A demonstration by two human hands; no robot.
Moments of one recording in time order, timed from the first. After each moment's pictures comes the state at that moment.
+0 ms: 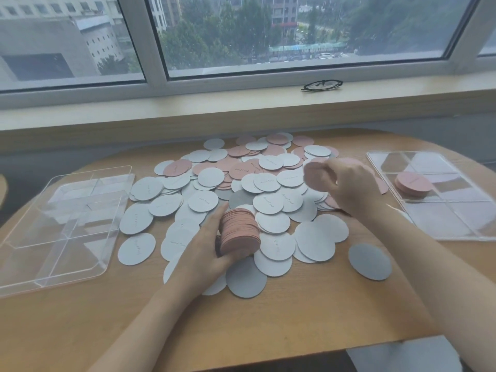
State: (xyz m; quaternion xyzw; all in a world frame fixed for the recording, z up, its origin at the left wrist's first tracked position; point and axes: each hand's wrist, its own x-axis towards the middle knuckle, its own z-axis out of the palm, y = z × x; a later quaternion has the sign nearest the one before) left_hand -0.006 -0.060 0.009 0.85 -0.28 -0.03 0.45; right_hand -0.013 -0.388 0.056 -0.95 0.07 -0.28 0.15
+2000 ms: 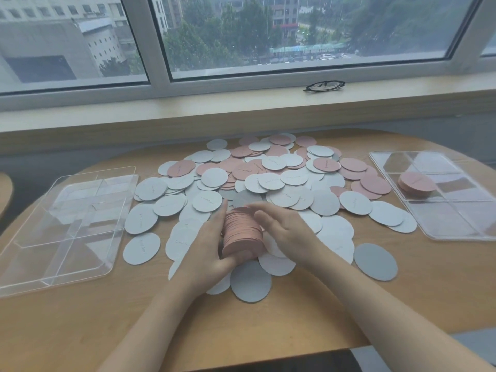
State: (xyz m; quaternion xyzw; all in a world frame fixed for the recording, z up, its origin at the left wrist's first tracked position) left_hand 0.000 -0.054 0.002 0.85 -0.28 -0.05 0.44; right_hand -0.041 -0.260 0.032 -0.86 -0.06 -0.08 0.50
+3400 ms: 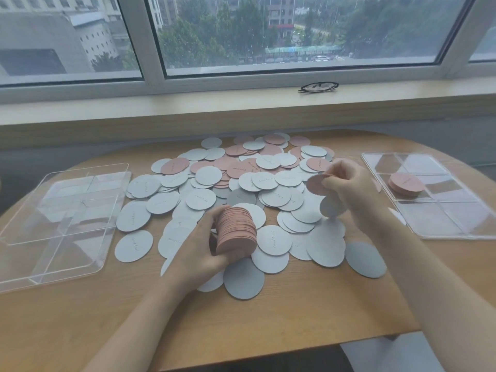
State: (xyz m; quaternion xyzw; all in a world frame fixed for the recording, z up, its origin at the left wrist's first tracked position) left_hand -0.002 -0.054 0.006 0.82 -0.28 -0.06 0.49; right_hand -0.037 -0.372 0.071 -0.79 0.17 -0.20 0.56
